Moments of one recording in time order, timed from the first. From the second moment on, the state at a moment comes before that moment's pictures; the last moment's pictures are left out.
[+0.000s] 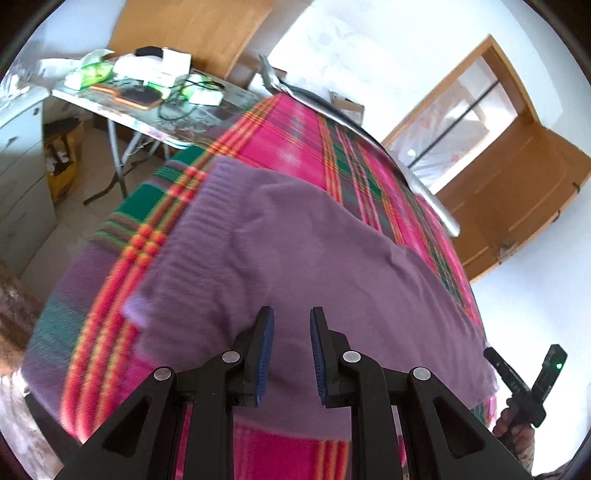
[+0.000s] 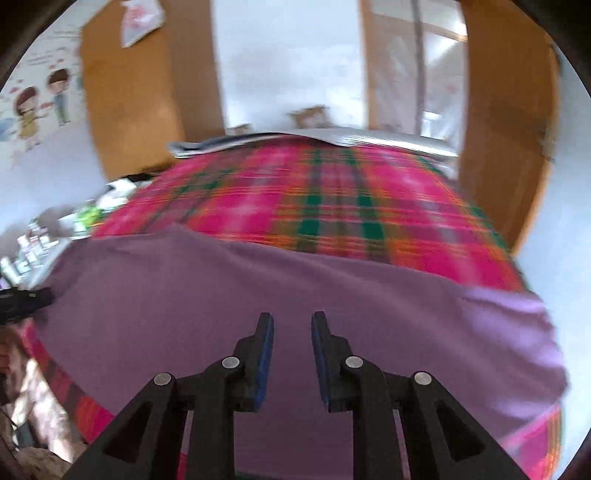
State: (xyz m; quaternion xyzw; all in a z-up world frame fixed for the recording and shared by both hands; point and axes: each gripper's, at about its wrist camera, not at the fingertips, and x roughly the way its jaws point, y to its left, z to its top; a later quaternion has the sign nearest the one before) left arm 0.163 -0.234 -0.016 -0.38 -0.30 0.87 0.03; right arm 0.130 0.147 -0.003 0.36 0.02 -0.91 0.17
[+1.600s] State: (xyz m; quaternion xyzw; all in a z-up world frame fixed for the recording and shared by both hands) left arm 0.222 -0.312 -0.033 -0.31 -0.44 0.84 -0.01; right arm 0.232 -0.216 -0.042 0.29 0.28 -0.78 0.47
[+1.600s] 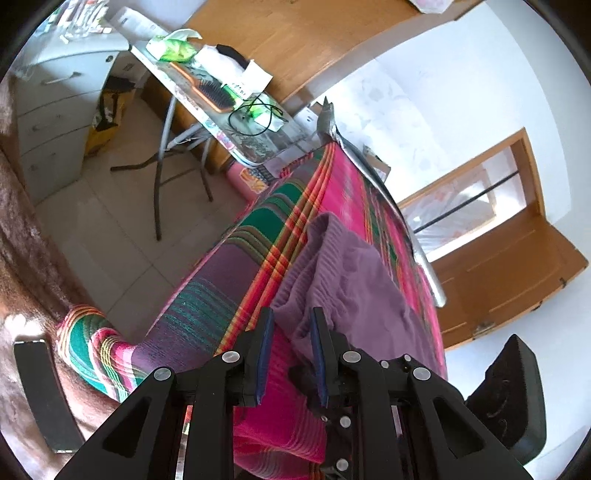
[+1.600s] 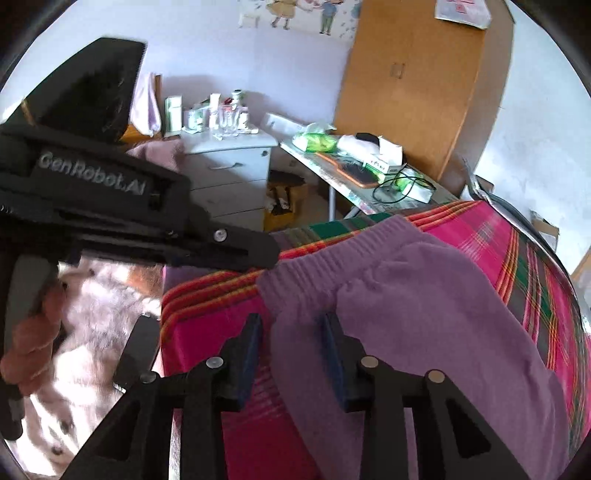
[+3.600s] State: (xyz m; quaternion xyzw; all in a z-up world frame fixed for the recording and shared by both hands) left arm 0.118 -0.341 -0.053 -0.32 -0.51 0.79 0.11; right arm 0.201 -0.199 -0.032 0.34 0.14 -0.77 0.52
